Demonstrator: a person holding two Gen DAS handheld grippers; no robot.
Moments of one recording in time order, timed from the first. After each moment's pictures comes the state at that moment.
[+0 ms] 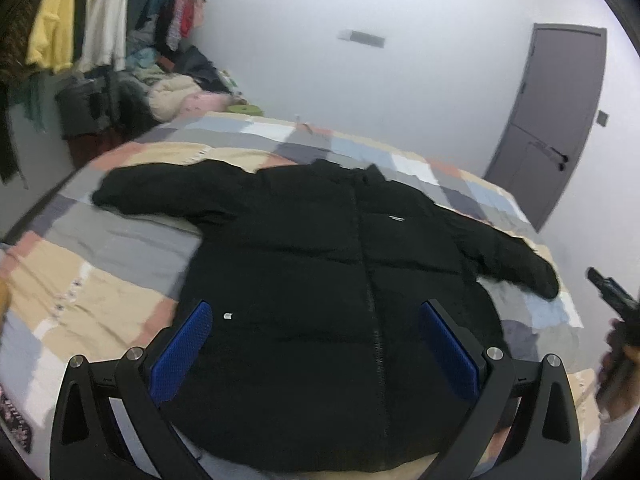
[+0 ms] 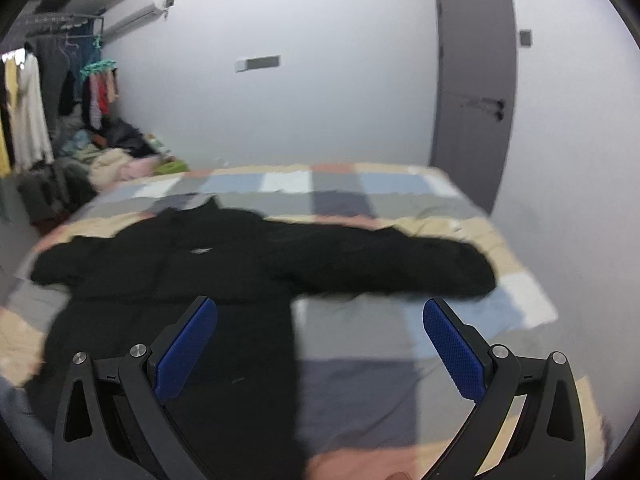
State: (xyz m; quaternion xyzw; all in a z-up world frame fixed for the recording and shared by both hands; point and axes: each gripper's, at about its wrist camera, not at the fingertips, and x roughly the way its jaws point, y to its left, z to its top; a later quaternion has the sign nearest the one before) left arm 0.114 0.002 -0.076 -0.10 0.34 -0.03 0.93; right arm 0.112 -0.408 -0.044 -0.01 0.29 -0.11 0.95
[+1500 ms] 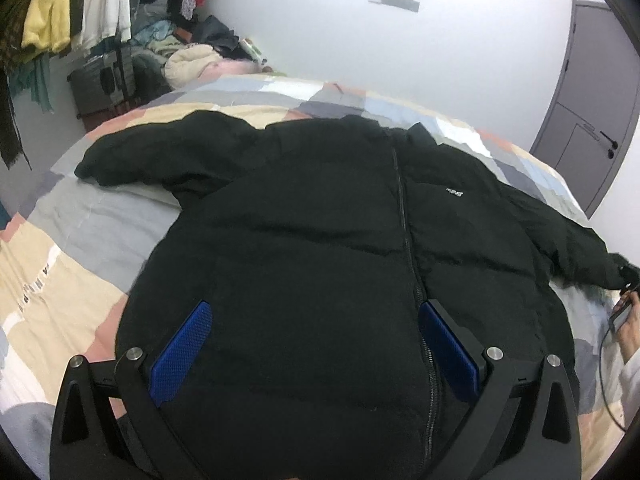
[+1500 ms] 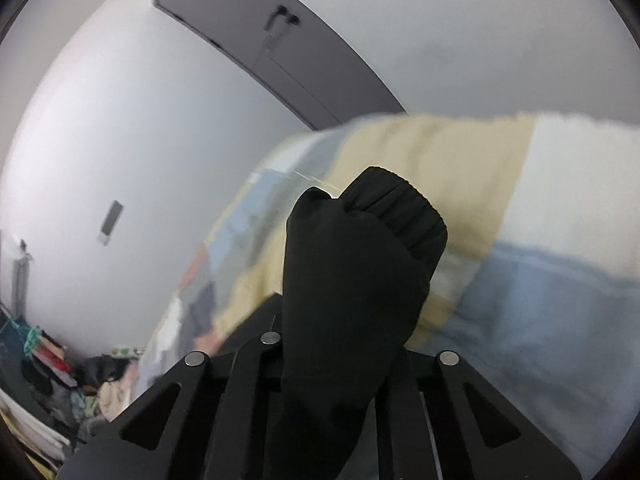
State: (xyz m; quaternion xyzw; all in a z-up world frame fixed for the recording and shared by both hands) left arm 0.224 -0.015 -0.178 -0.08 0.39 0.04 0.92; right arm 0.267 -0.771 -0.199 0.40 0.18 -0.22 0.87
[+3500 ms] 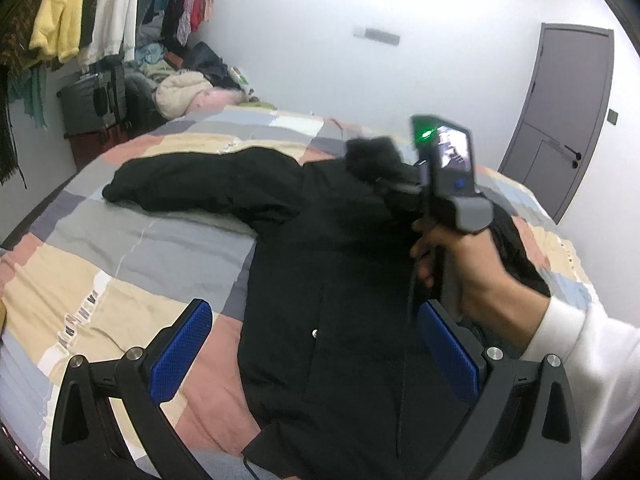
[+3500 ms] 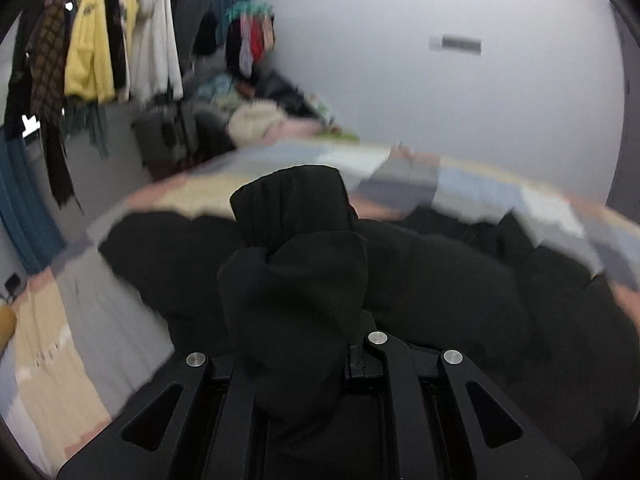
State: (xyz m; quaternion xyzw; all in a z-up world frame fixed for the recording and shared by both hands) left arm 0.153 0.121 -0.144 -0.09 0.34 -0.02 0.94; right arm 0.389 -0.055 -0.183 -0.05 0.34 0.18 0.92
